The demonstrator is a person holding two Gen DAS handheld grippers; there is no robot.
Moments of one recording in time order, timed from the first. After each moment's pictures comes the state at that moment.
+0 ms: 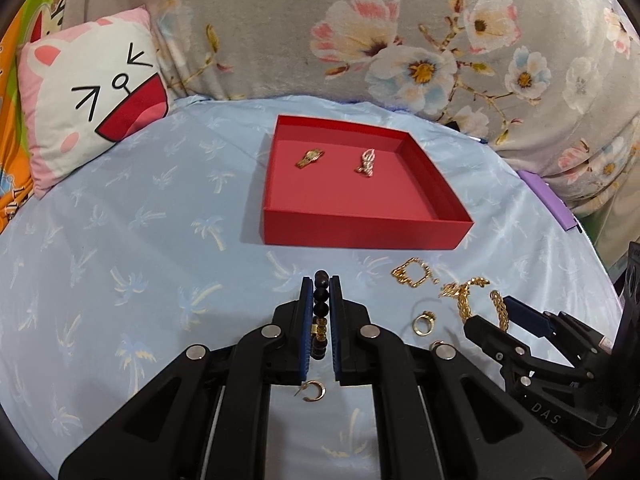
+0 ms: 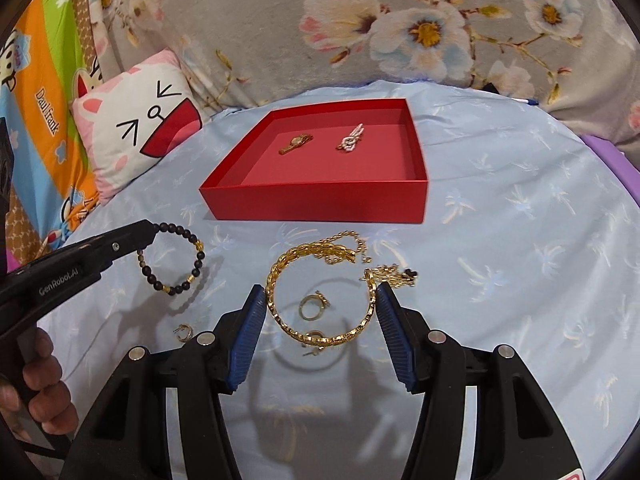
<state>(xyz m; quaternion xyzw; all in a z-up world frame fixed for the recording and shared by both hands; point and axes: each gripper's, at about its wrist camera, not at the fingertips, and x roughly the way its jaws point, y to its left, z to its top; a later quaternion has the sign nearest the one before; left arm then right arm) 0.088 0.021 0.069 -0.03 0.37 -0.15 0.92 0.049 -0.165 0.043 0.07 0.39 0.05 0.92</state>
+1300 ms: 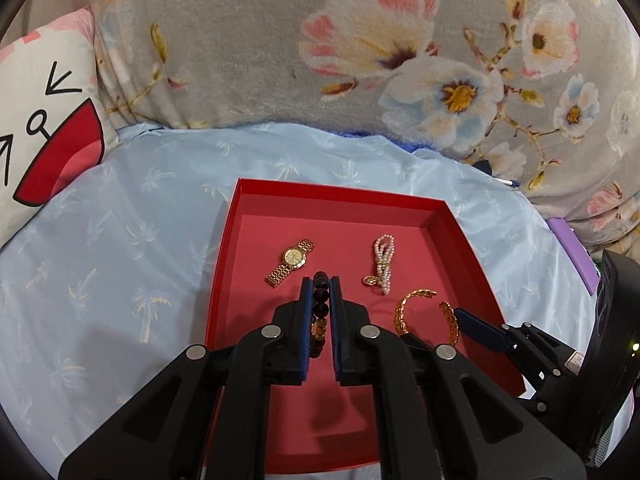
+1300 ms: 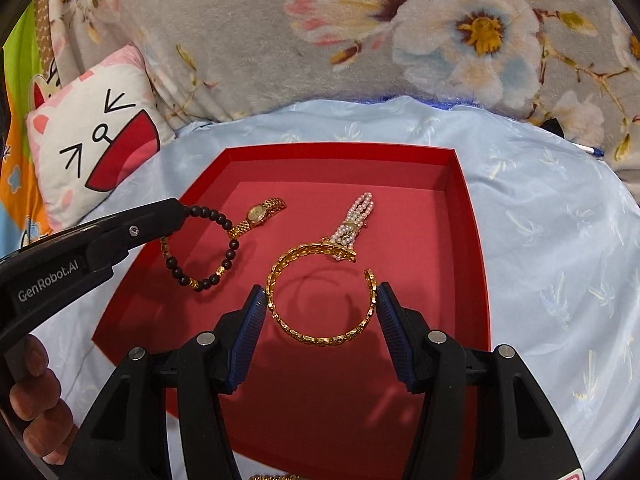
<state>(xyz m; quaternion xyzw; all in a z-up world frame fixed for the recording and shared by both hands) 0.283 -0.027 0.062 -0.05 0.37 -0.15 0.91 0.261 -0.169 0.023 0.04 0.40 0.07 0.91</state>
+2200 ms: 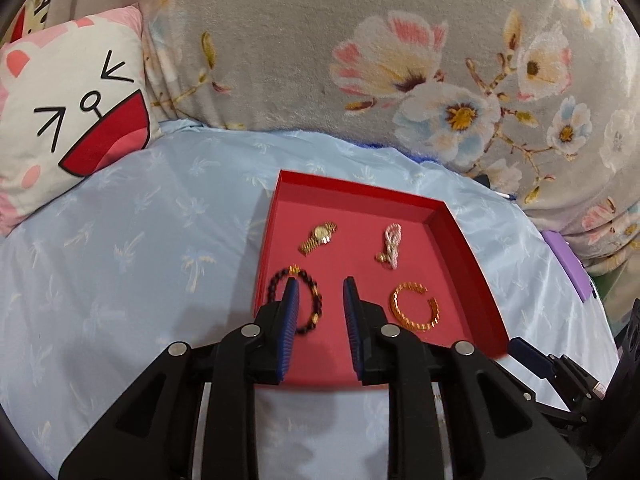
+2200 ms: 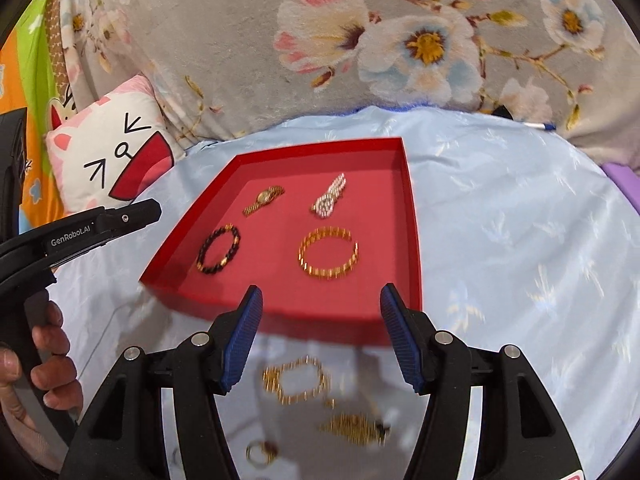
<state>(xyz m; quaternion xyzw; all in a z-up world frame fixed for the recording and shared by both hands) 0.216 0.011 0.075 -0.07 0.35 -0.13 0.93 0.152 -0.194 0.043 0.08 0.37 0.05 0.93</state>
